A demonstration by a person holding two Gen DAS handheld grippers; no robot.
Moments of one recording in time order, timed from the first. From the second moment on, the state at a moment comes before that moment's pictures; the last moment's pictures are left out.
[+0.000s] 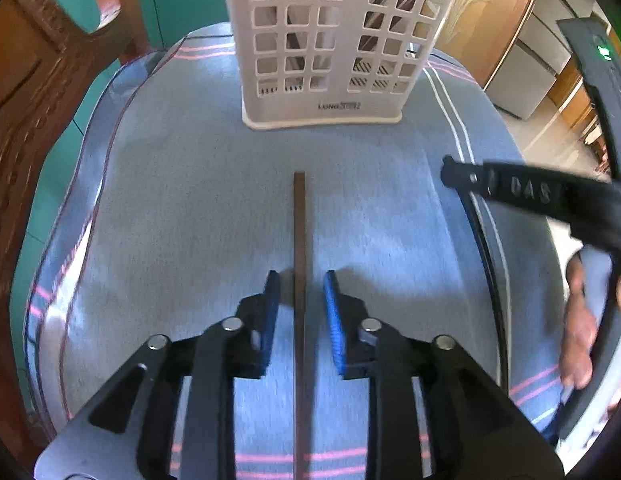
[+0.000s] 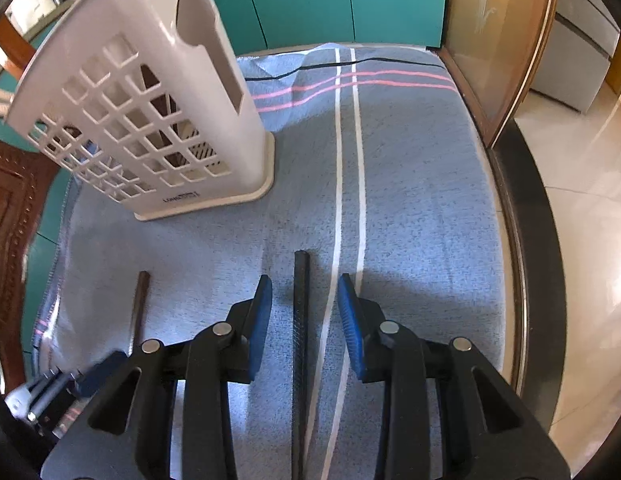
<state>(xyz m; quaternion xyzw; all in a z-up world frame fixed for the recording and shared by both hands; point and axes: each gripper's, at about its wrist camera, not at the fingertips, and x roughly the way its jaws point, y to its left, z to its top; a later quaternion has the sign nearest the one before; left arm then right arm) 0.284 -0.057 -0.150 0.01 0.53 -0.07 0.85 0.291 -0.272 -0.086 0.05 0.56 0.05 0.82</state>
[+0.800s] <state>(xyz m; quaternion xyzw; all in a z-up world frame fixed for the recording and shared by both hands) 0.313 -0.054 -0.153 0.03 0.51 -0.05 0.86 0.290 -0.265 -0.089 0.03 0.55 0.04 0.83</state>
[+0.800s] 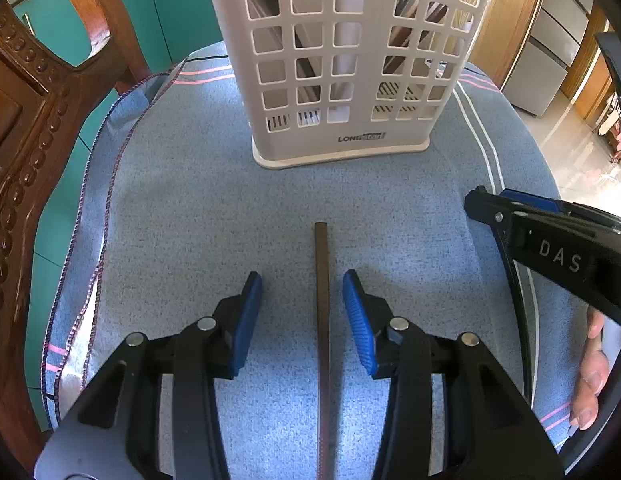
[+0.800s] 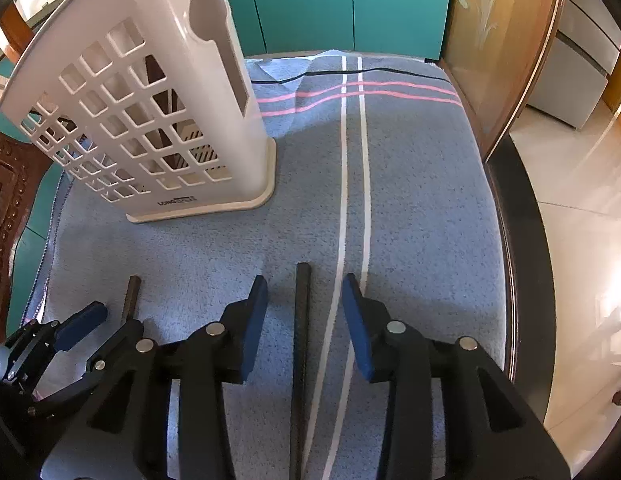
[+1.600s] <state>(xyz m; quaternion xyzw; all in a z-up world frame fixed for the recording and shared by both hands) 0.318 -0.069 -0.151 0.04 0.52 -0.07 0.85 0.284 -0.253 -0.092 0.00 0.55 0.04 0.84</state>
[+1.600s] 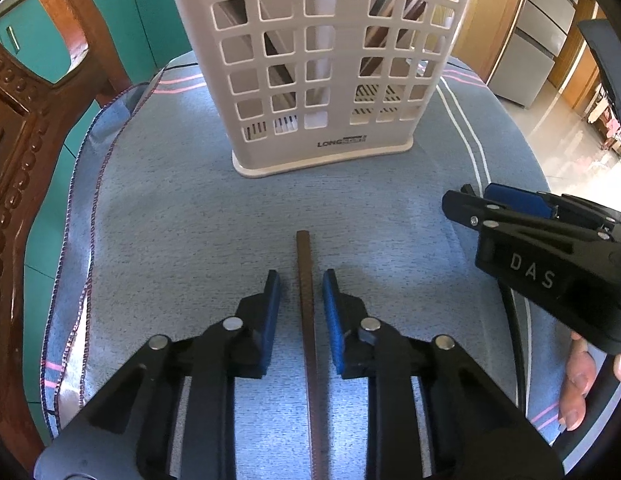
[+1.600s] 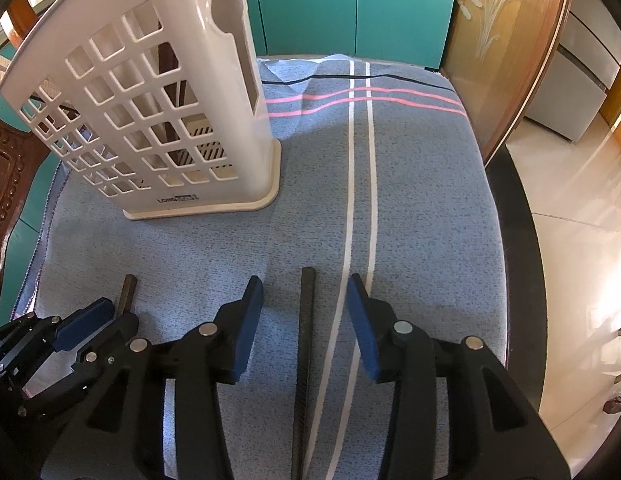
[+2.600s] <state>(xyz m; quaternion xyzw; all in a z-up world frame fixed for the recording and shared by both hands) 0.263 -0.043 -0.053 -0.01 0.42 -0.10 0.90 0.238 -0.254 0.008 0.09 0.43 0.16 0.88</state>
